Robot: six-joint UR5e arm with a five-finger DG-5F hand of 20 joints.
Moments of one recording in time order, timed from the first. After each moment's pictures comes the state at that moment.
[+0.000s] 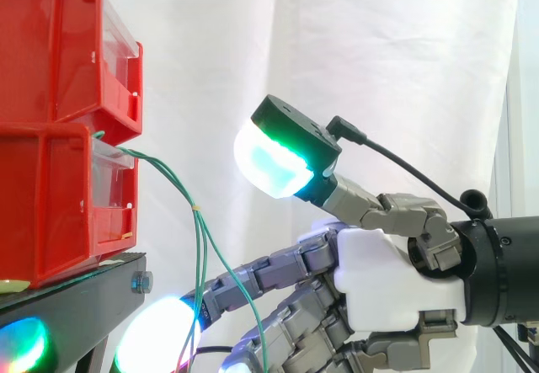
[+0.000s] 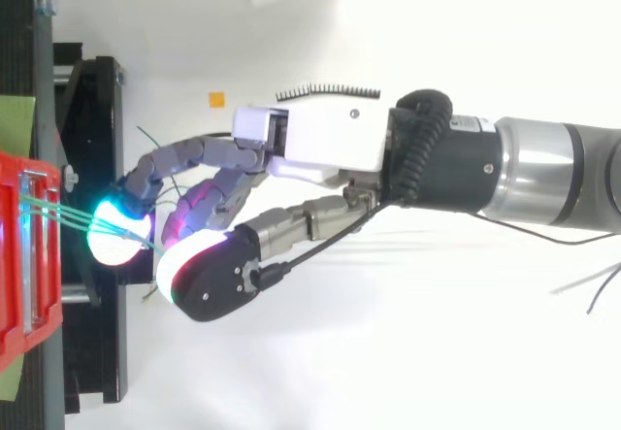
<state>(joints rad) 0.13 -2.40 -1.12 -2.81 -1.39 -0.12</state>
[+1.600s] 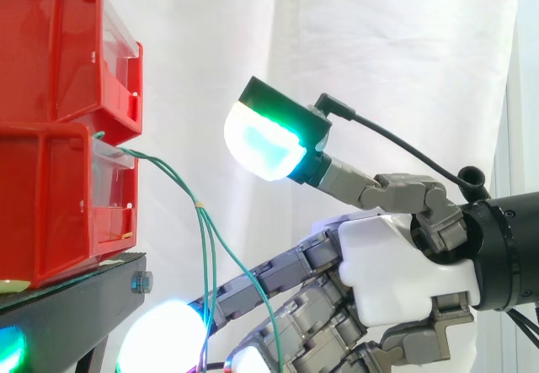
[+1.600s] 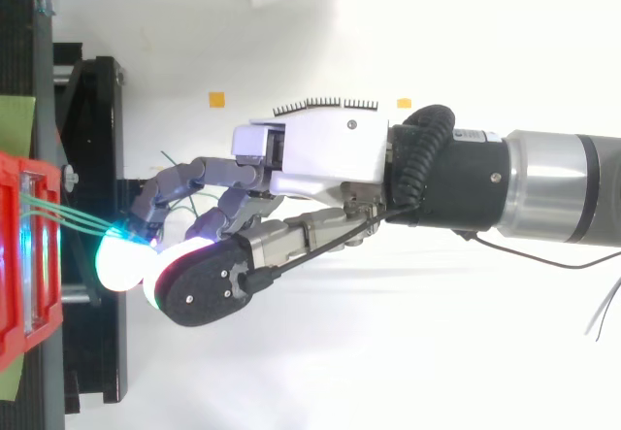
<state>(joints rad) 0.14 -2.40 -1.05 -2.98 -1.40 0.03</state>
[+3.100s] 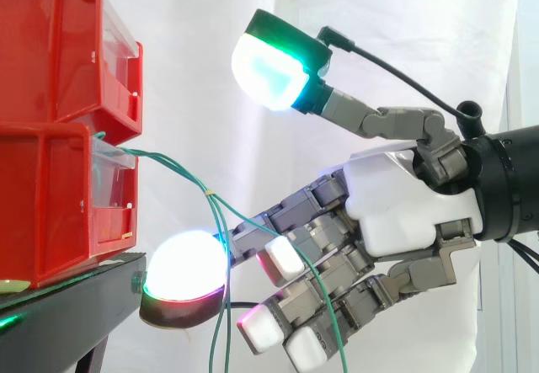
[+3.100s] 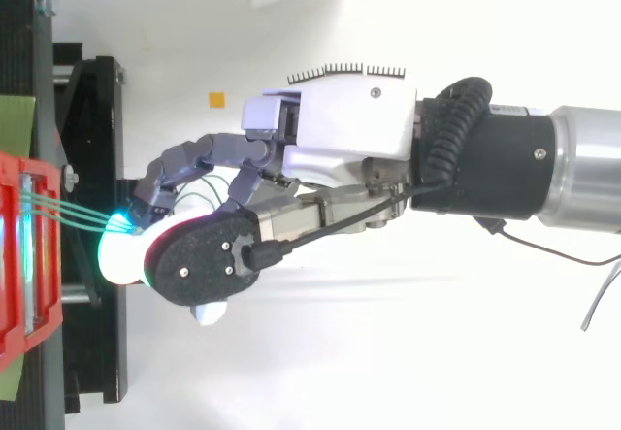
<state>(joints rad) 0.13 -2.36 -0.99 -3.12 -1.40 0.09</state>
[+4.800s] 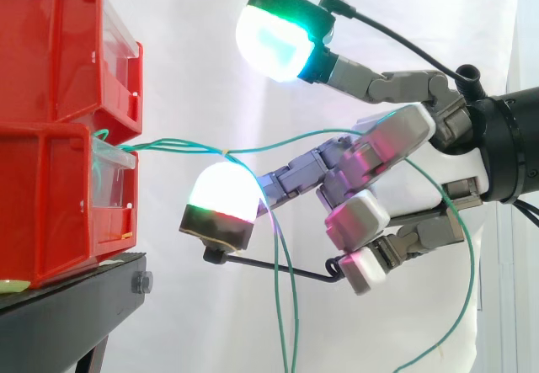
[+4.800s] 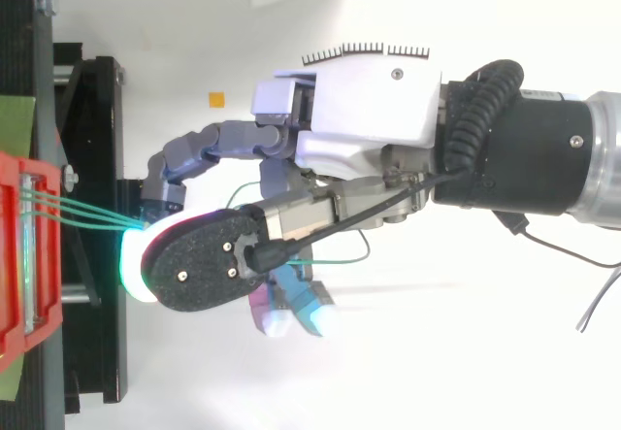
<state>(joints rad) 0.13 -2.33 -0.96 -3.19 -1.39 0.11</state>
